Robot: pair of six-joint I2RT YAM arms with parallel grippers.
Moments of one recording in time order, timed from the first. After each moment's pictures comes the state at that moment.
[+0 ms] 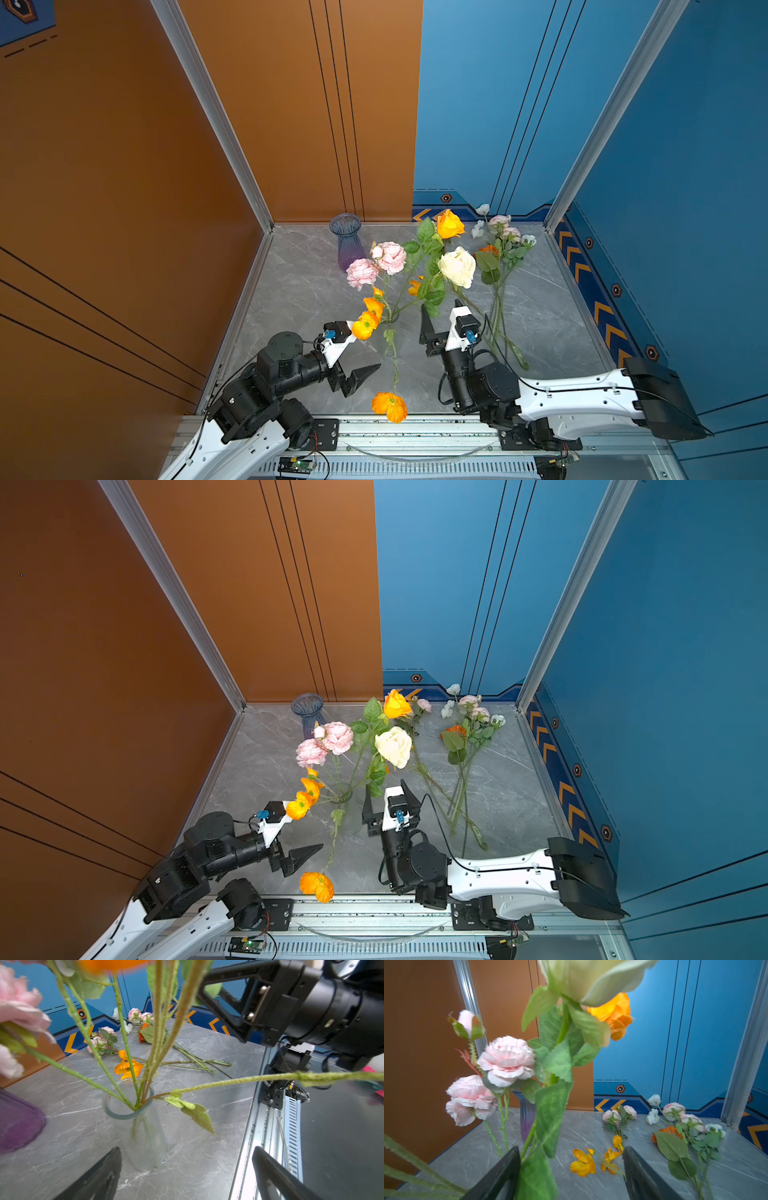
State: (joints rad) left arm -0.70 0.38 0.66 -0.62 0.29 0.05; right arm 1.44 1.12 0.59 0.89 1.26 -0.23
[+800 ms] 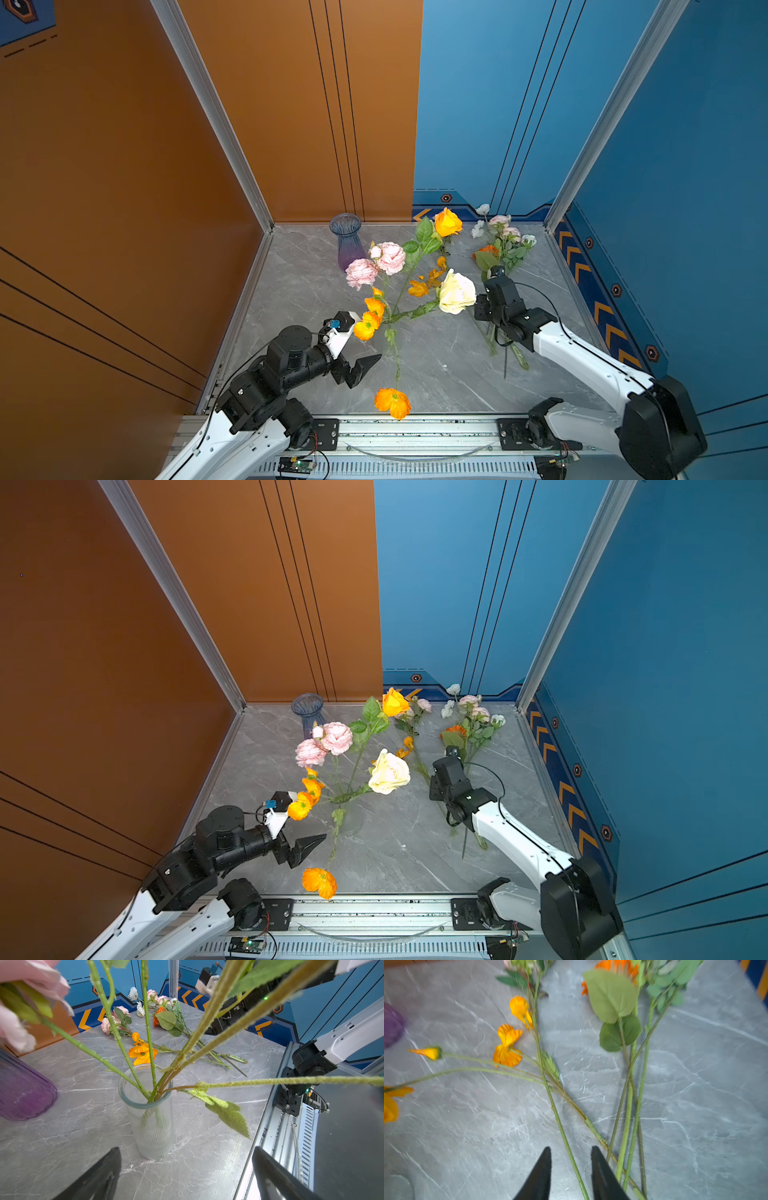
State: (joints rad) left arm -0.69 0.45 0.66 -0.61 0.24 -0.01; right arm 0.44 1.29 0.77 -0.36 0.23 0.41
